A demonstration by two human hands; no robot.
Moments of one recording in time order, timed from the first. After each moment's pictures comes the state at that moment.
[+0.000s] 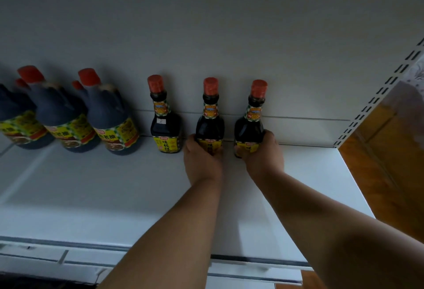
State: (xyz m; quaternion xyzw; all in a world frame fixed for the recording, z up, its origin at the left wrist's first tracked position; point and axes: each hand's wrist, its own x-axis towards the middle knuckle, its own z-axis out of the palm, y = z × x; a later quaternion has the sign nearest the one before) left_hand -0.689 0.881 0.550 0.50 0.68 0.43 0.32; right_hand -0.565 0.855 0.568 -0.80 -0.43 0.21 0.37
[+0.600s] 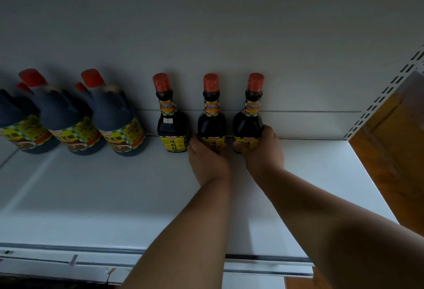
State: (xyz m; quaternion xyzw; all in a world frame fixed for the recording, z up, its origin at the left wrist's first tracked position) left_hand -0.694 0.885 0.541 0.49 0.68 0.45 0.29; right_hand -0.588 0.865 0.561 -0.80 -0.44 0.19 0.37
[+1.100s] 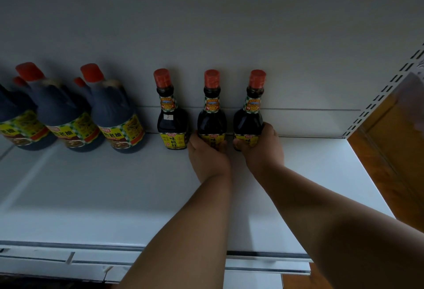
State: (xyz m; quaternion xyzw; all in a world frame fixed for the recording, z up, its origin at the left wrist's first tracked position) left_hand -0.693 0.886 0.540 0.50 0.68 0.46 0.29; right_hand -0.590 0.866 0.562 -0.81 -0.43 0.18 0.36
